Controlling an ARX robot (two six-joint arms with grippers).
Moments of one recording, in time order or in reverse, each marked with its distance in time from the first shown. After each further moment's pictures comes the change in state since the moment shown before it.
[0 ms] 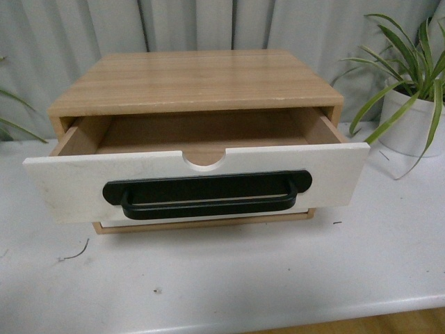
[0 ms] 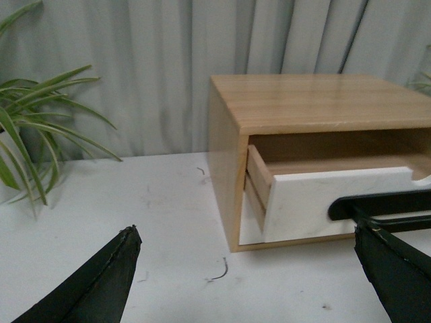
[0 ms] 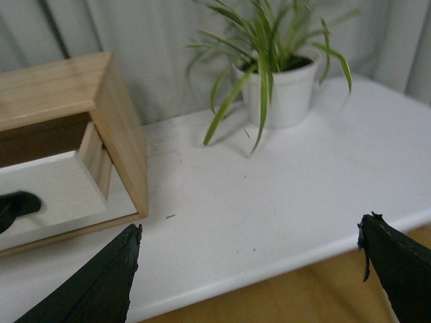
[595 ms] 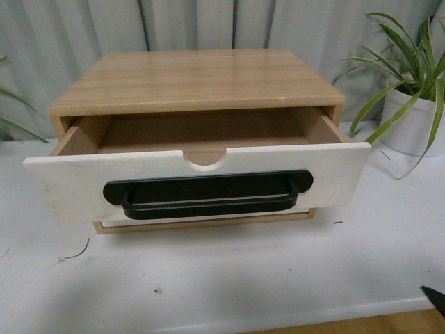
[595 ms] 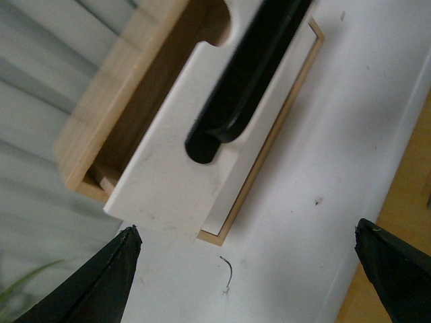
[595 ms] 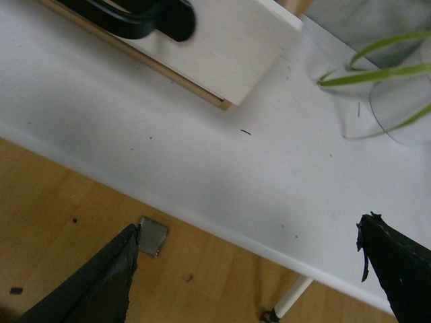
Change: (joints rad) left arm -0.238 0.767 0.000 0.504 0.137 0.927; right arm 0.370 0.846 0.295 0.121 0.053 -0.499
